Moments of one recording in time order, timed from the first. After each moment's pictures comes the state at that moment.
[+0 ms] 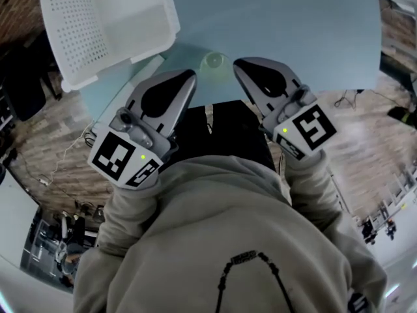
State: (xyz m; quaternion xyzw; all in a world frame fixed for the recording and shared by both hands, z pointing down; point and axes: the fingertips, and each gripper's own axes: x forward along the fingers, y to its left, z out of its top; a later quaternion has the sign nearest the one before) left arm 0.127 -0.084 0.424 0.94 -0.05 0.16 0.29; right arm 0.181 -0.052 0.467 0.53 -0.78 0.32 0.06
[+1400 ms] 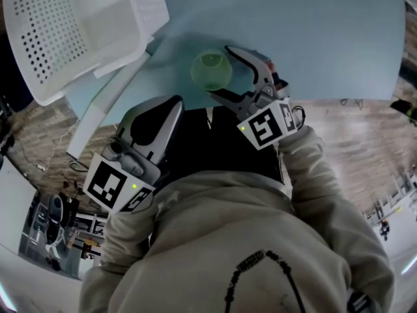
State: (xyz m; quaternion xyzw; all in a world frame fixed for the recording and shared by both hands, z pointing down) left arm 0.100 -0.053 0.500 0.91 -0.09 0.22 0.34; right arm 0.131 -0.027 0.625 0.42 -0.86 0.13 0.24
